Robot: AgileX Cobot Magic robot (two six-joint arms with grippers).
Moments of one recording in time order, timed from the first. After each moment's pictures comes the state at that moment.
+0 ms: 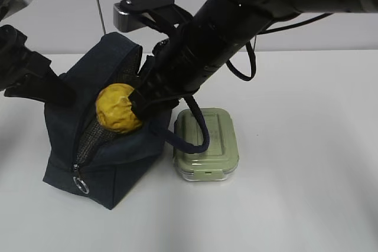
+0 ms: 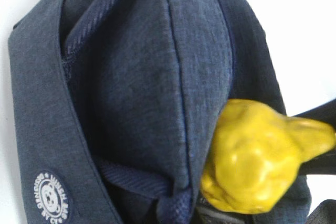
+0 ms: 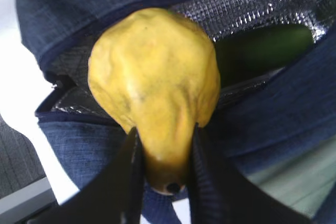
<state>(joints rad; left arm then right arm) -0.08 1.50 -1.07 -0.69 1.00 0.65 0.60 1.85 -1.48 0.54 0.79 -0.64</state>
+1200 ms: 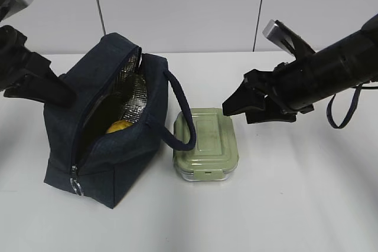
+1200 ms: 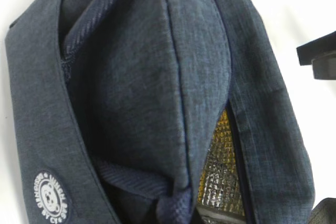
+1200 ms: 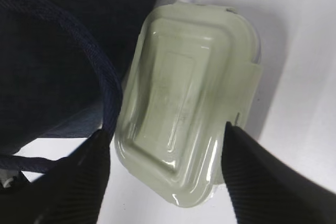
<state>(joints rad) -0.08 1.50 -1.07 -0.69 1.00 0.65 0.13 1.80 -1.08 1.12 0.79 -0.85</state>
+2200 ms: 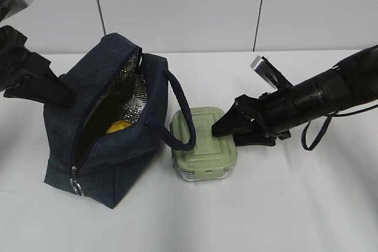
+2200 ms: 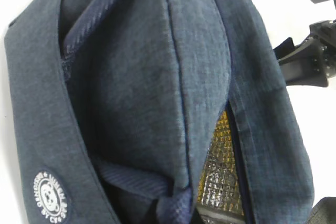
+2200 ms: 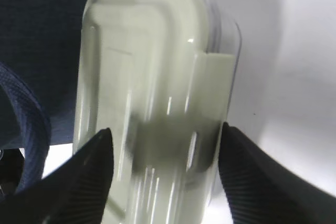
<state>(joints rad) -0.08 1.50 -1.07 -0.69 1.00 0.65 0.10 2.05 -1.13 1.30 0.88 -1.04</state>
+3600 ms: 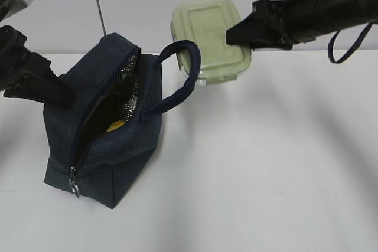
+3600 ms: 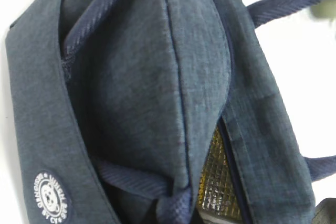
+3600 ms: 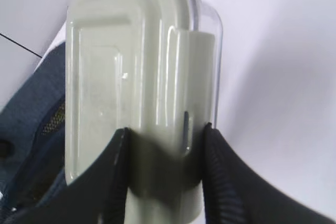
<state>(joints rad) -0.08 1.50 -1.07 -0.69 1.00 0.65 0.10 1.72 -1.33 1.17 0.79 -0.95</state>
